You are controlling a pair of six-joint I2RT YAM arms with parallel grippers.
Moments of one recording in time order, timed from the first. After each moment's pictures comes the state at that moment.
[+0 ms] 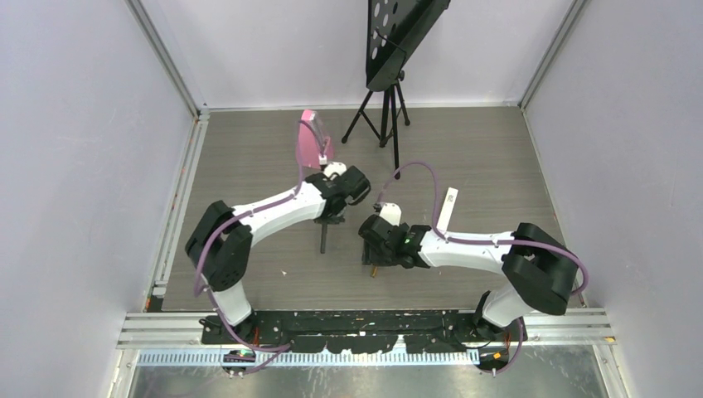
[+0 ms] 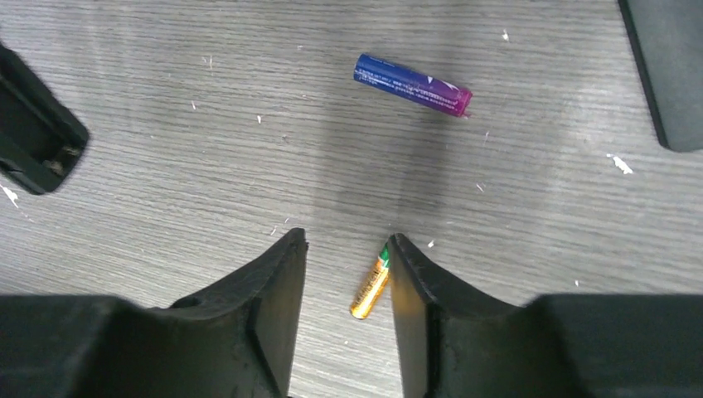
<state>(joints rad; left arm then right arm) -0.83 1.76 1.30 -0.84 -0.51 -0.73 1.02 1.50 0.78 -0.29 0.26 0.95</state>
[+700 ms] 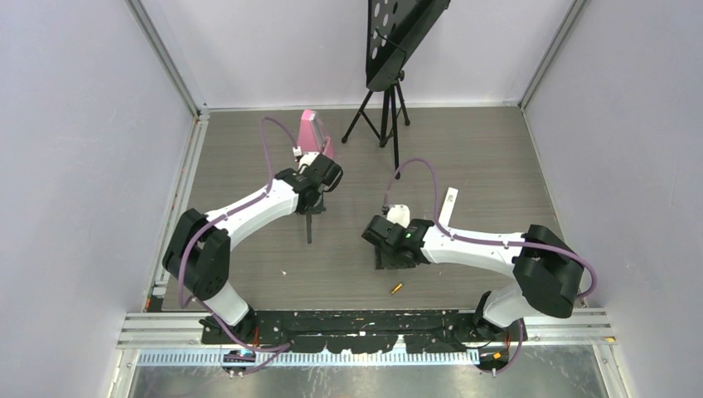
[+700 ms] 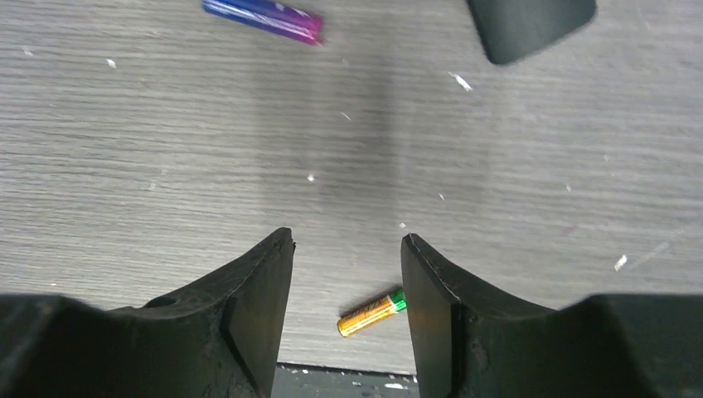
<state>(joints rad) -0.65 1.62 1.18 -0.72 -0.45 -0.62 1.03 1.48 0.87 -0.63 0.32 0.92</state>
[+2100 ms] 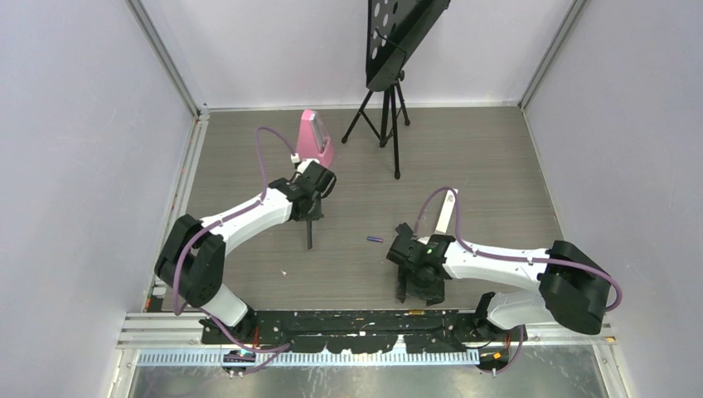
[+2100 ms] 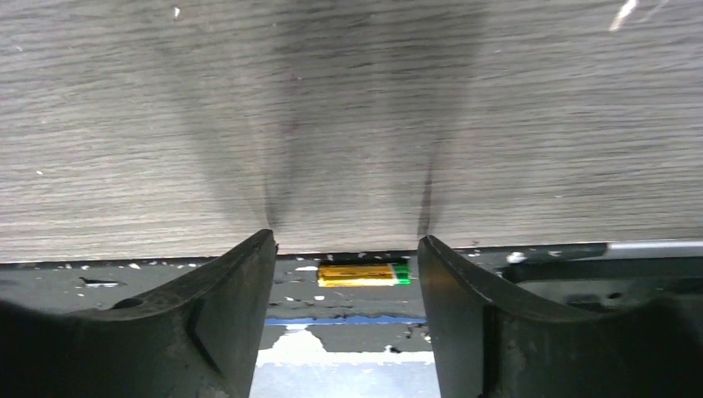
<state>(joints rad) -0.63 1.56 1.06 -0.59 -0.37 -0.57 1.03 1.31 0.65 -0.82 0.04 1.15</state>
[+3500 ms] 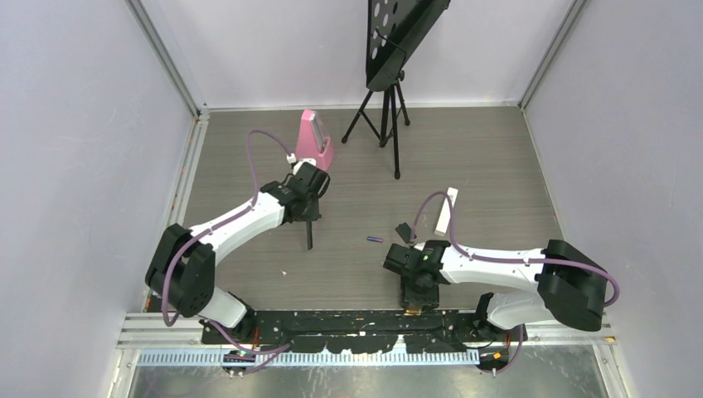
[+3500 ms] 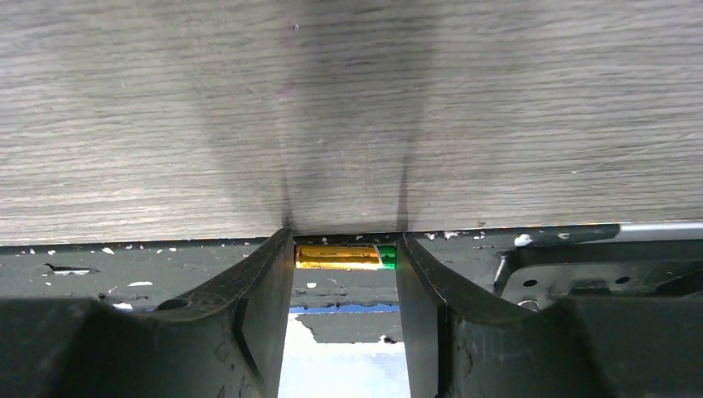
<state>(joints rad) -0.61 1.50 1.02 -0.57 -0.32 -0.56 1.10 1.32 0.64 -0.85 0.03 1.19</state>
